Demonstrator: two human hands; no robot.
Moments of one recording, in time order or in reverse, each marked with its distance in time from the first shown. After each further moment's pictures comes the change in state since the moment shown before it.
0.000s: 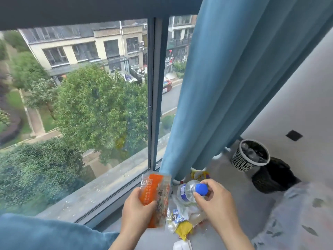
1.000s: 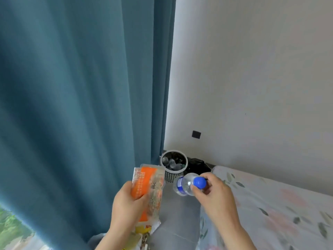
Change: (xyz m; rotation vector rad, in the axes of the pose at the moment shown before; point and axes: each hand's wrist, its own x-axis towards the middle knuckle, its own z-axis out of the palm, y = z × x) left_hand -0.120 0.248 0.292 0.113 -0.292 0.464; right_hand 0.028 0.213 -0.316 0.063 0.471 0.240
